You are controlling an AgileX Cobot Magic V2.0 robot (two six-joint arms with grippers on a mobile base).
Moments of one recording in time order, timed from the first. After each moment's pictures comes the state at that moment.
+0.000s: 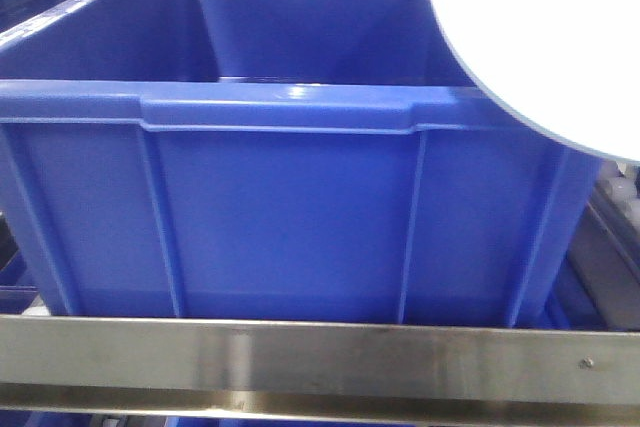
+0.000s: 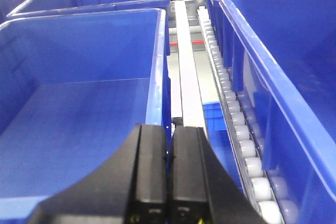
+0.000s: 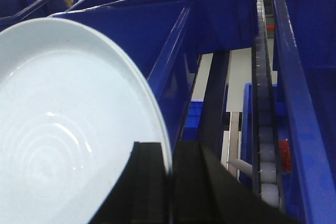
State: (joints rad) left arm -0.06 0.31 -0.24 -0.05 0.07 0.17; right arm 0.19 0.42 -0.29 0.14 0.01 0.06
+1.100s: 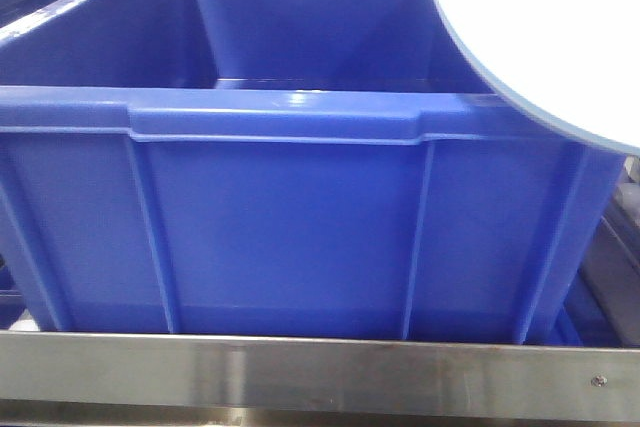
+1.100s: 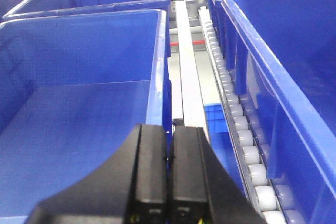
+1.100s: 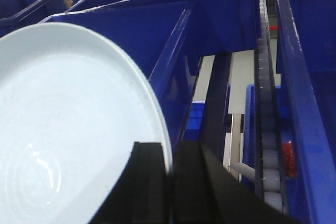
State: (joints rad) left arm -0.06 0.31 -0.24 -0.05 0.07 0.17; right arm 0.19 0.42 -0.29 0.14 0.01 0.06
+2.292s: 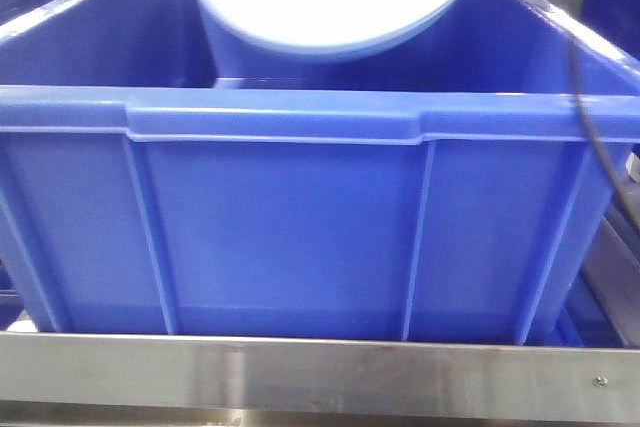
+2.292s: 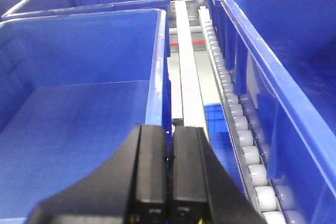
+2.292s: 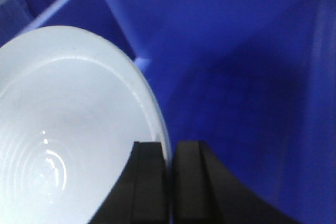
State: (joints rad) left arm -0.06 0.31 -0.24 -0.05 0.07 0.17; right arm 0.41 1.38 -0.97 0.13 -0.05 0.06
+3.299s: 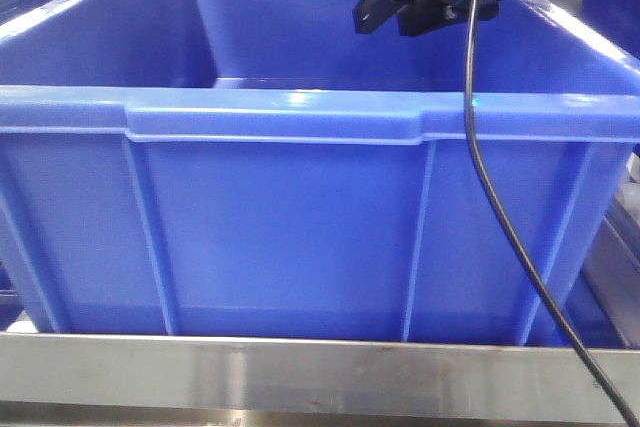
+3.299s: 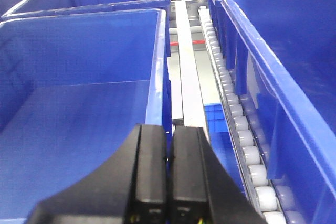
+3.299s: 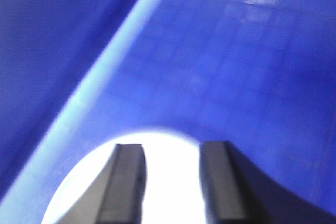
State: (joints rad) left arm -0.06 0.31 -0.24 -0.05 0.07 0.17; right arm 0.45 1.54 -1.04 0.13 0.05 0.06
